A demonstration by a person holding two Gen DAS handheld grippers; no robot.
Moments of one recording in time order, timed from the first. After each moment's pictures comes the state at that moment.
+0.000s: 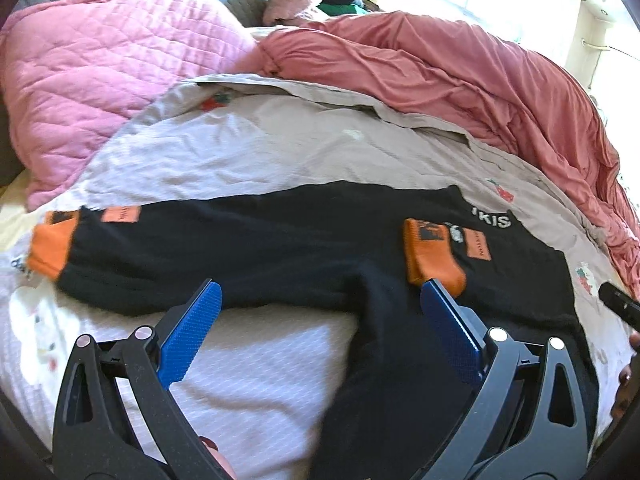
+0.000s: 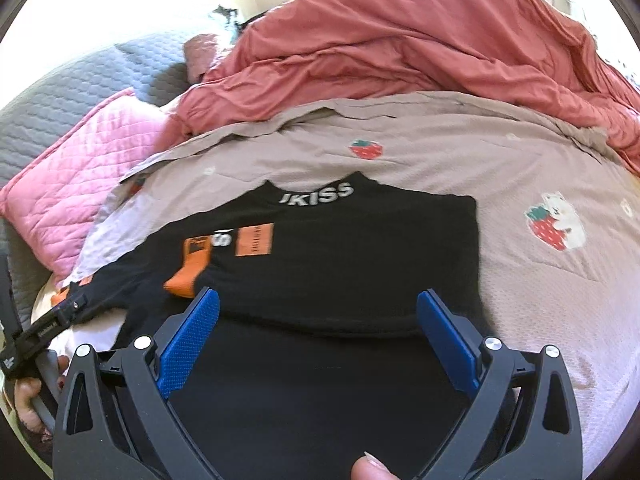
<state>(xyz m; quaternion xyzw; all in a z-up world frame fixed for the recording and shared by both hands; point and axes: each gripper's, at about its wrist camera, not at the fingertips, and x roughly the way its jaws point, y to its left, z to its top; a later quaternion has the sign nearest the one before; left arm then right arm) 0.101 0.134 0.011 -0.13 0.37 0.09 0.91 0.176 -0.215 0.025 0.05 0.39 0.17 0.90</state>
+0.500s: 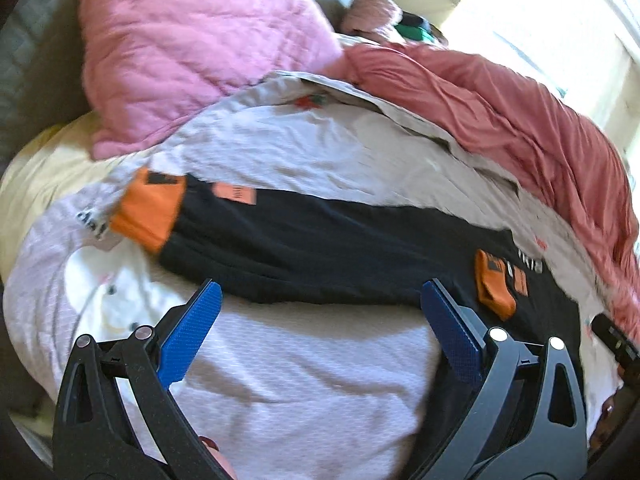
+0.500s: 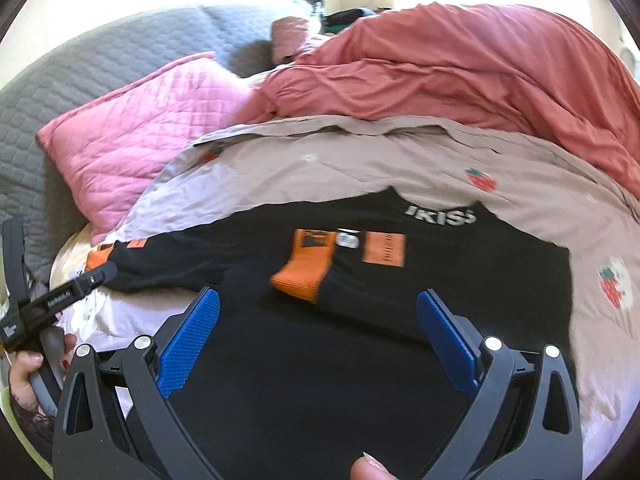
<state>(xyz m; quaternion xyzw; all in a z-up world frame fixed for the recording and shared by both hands) 0.049 0.229 0.012 -0.23 0.35 0.17 0.89 0.154 -0.095 0.038 -0.03 0.37 0.27 0.89</state>
